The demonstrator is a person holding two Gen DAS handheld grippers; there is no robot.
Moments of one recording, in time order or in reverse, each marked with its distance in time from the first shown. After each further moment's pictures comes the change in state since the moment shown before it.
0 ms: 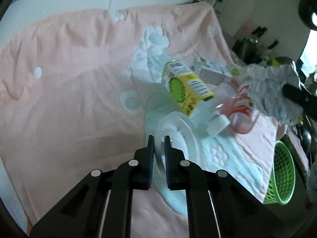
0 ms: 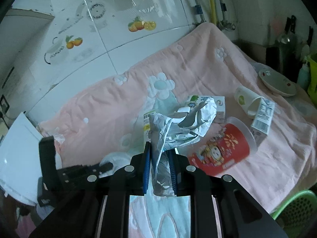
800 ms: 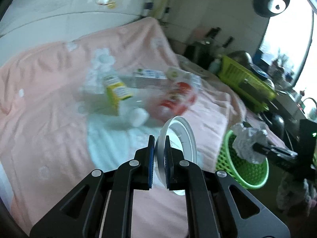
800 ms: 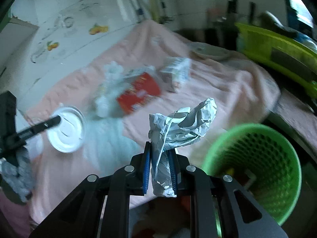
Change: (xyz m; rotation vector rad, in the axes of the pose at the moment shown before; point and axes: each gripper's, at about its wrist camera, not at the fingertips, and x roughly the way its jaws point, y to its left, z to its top) left arm -0.078 -0.099 -0.037 0.140 -0.093 -0.200; right arm -0.127 -0.101 -0.141 0.134 -0.012 -0.206
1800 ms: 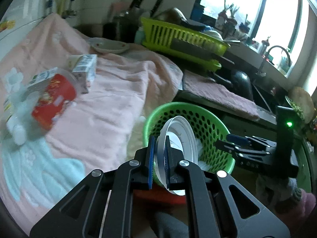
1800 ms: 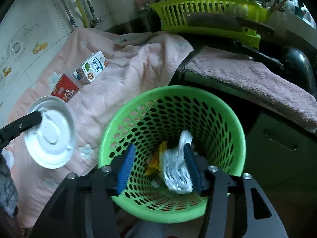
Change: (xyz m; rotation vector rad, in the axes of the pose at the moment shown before) left arm 0.089 -0.207 -0.024 0.284 0.154 -0.236; right arm -0.040 -0.145 -0.063 0.223 0.012 -0.235
